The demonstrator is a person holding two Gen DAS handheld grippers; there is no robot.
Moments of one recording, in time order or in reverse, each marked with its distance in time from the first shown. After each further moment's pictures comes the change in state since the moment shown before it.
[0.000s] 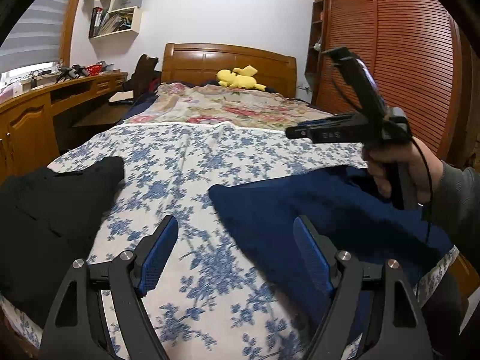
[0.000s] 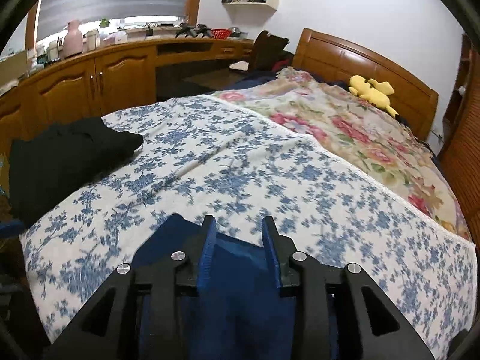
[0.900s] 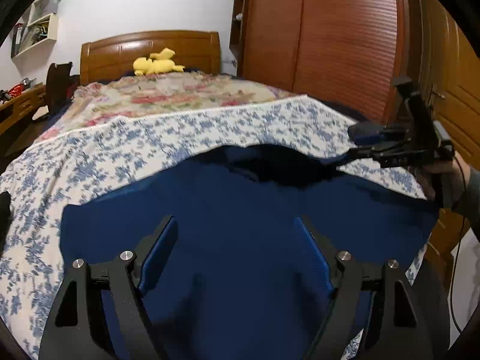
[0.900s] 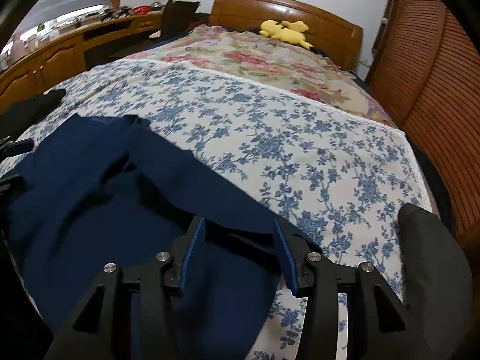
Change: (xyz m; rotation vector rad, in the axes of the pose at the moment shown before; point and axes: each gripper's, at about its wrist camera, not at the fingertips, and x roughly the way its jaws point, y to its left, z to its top) left arm 0.086 -0.173 0.002 0.192 0.117 -0.249; right arm -0.148 -0.171 -0.194 0.173 0.188 -0.215
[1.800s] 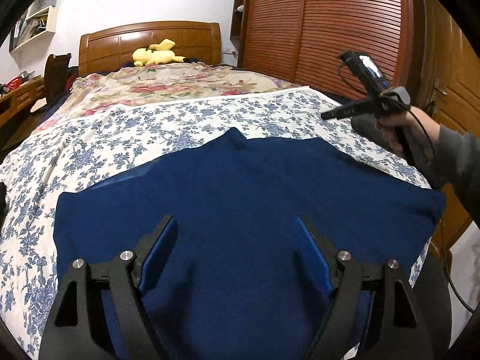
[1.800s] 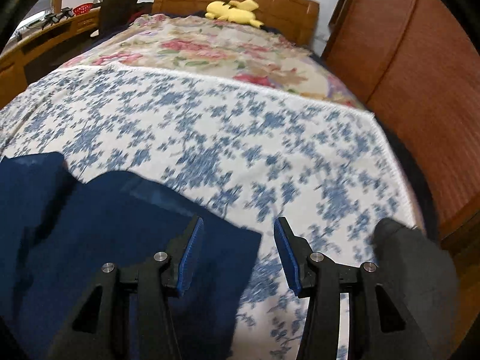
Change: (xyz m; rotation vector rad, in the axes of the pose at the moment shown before) left arm 0.005 0.005 -0.007 -0.012 0.030 -0.009; right arm 0.077 -0.105 0.054 0.164 0.112 -0.186
